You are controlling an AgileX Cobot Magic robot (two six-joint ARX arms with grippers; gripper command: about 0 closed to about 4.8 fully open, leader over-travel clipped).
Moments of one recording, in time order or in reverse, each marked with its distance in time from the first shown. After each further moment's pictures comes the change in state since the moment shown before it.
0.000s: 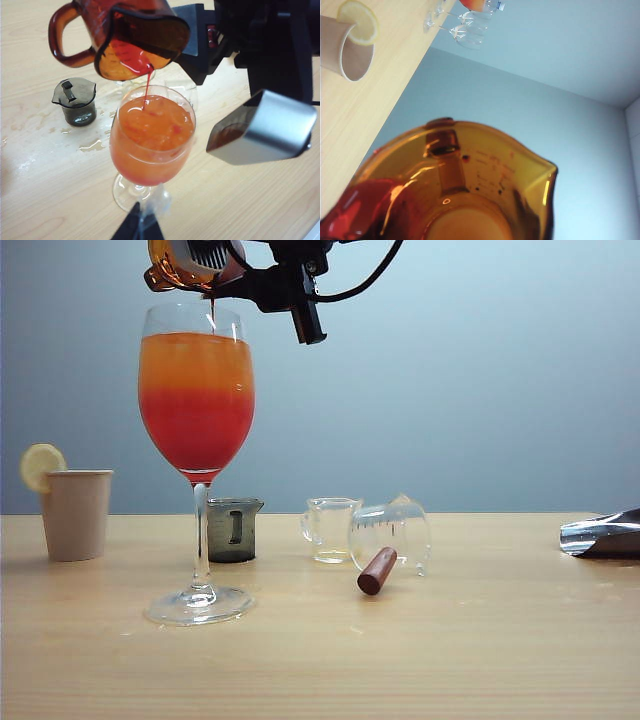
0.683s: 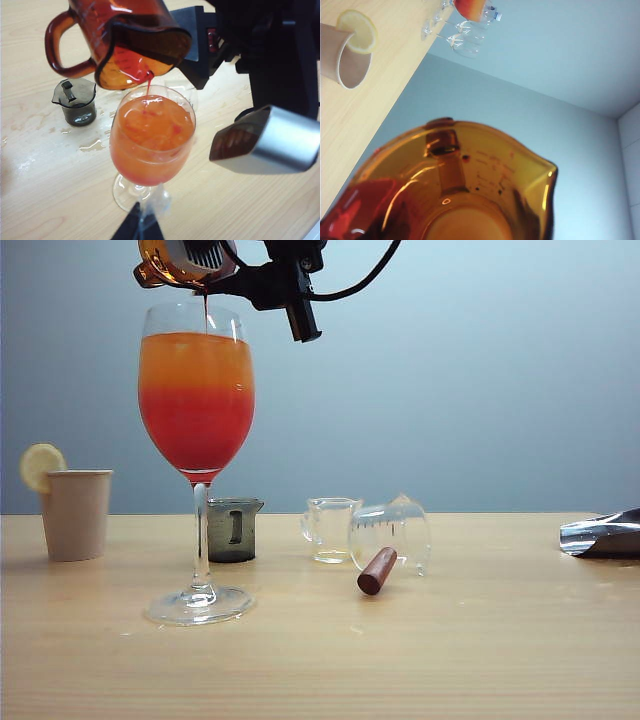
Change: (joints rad) left arm 0.000 0.000 0.000 0.000 0.000 0.000; right arm 0.010 0.000 0.000 0.000 -0.021 -0.025
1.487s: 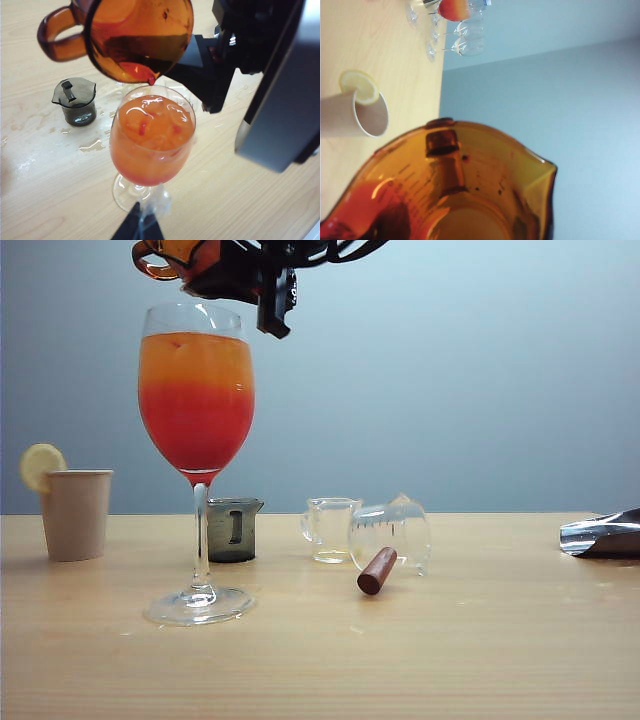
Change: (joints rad) left arm 0.000 0.000 0.000 0.000 0.000 0.000; right arm 0.001 0.000 0.000 0.000 0.027 0.560
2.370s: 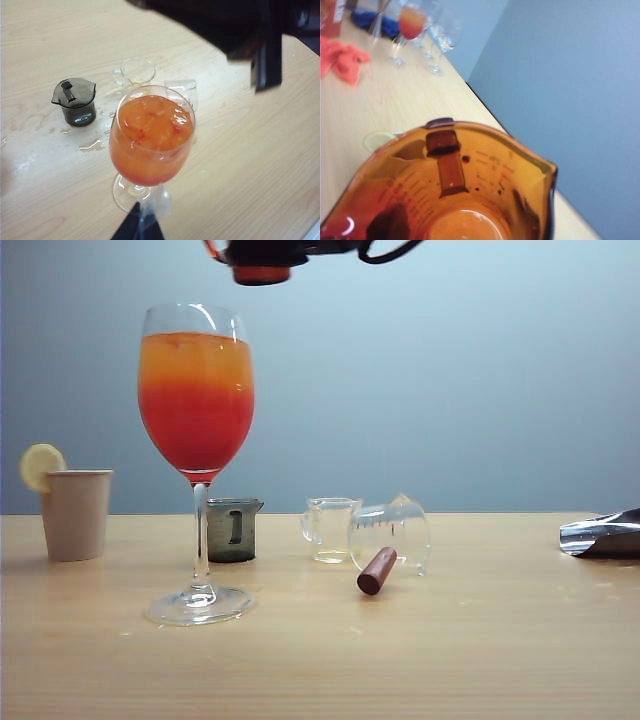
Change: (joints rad) left arm 0.000 0.000 0.000 0.000 0.000 0.000; right arm -0.100 -0.076 0.001 -0.089 -0.012 0.906
